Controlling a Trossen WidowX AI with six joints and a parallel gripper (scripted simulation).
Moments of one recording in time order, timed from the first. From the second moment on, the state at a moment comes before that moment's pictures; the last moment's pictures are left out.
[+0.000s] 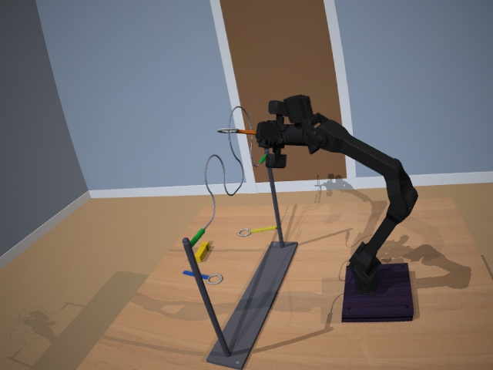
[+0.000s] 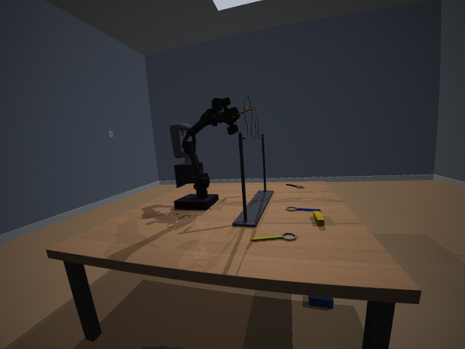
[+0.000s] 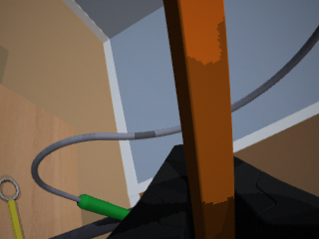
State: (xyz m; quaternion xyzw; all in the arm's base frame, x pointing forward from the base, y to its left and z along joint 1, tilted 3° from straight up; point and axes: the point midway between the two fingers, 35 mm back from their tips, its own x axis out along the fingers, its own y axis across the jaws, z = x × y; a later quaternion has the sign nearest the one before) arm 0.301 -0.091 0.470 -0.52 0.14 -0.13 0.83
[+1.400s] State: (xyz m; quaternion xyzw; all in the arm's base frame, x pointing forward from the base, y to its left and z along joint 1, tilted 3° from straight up) arm 0.300 -0.096 0.488 -0.71 0.08 -0.19 0.67
